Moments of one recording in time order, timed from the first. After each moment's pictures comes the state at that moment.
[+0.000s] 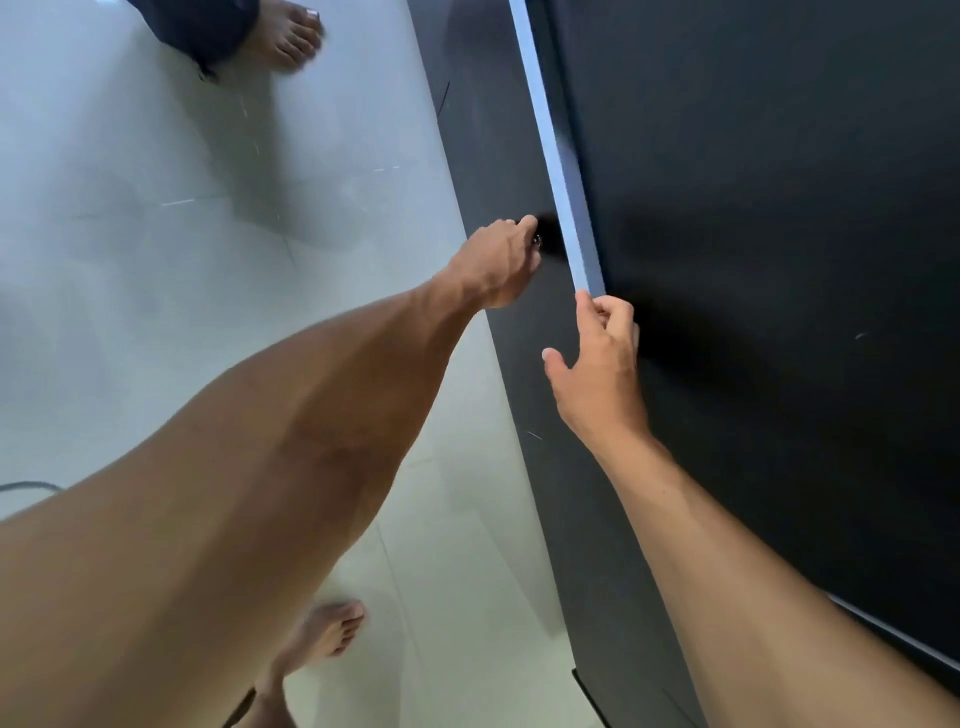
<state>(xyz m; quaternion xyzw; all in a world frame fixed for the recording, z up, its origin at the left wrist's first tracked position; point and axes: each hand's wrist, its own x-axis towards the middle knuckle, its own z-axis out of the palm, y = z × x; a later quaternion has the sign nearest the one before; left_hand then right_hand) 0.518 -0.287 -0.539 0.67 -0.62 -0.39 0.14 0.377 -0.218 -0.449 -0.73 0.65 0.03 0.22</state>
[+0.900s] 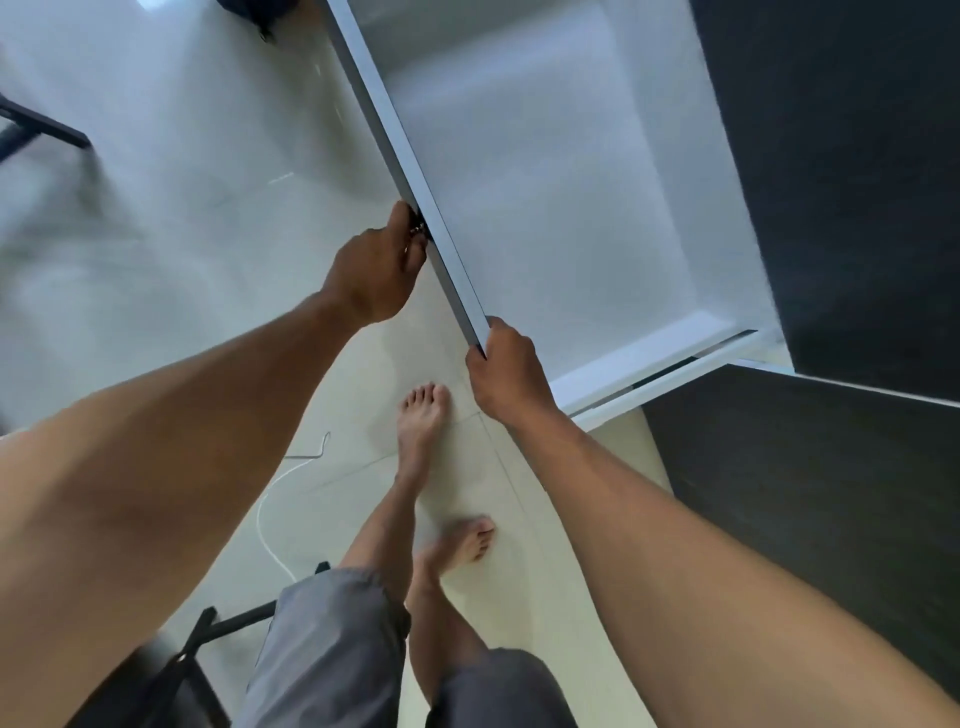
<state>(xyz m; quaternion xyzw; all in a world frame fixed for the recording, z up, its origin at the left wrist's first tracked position) 0.699 -0.111 -0.537 0.72 -0.60 -0.33 0.10 0.529 -0.074 -0.473 -0.58 0.66 0.11 0.46</state>
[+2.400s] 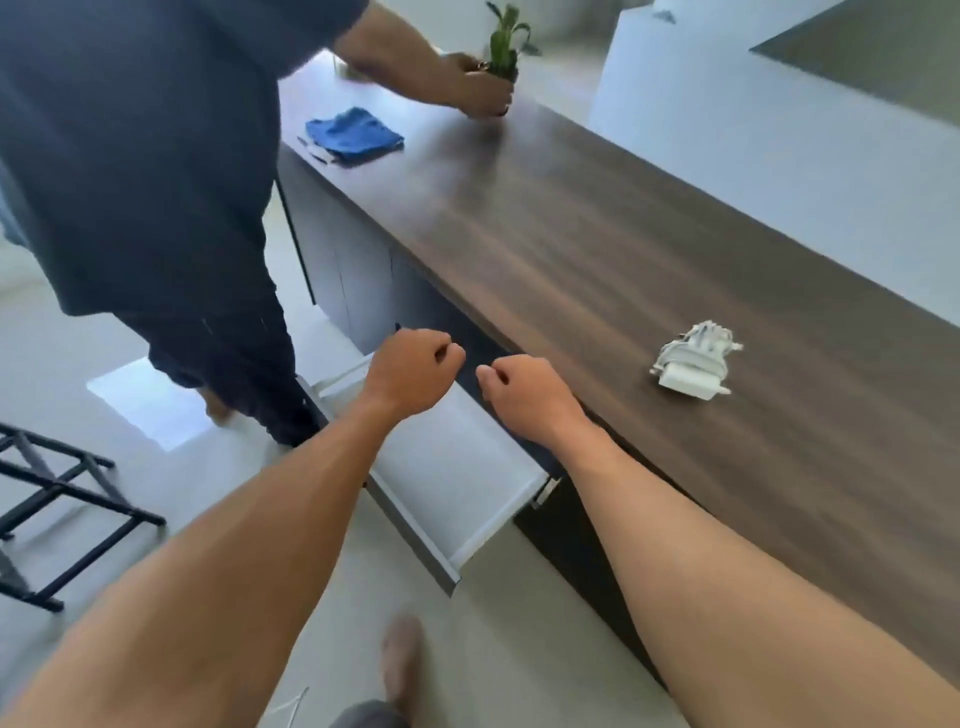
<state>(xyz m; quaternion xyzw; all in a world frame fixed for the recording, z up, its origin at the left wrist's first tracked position) 0.564 -0.076 -0.036 0.62 -0.72 -0.20 0.26 0.408 -0.037 -0.008 -0.67 0.67 -0.15 0.27</state>
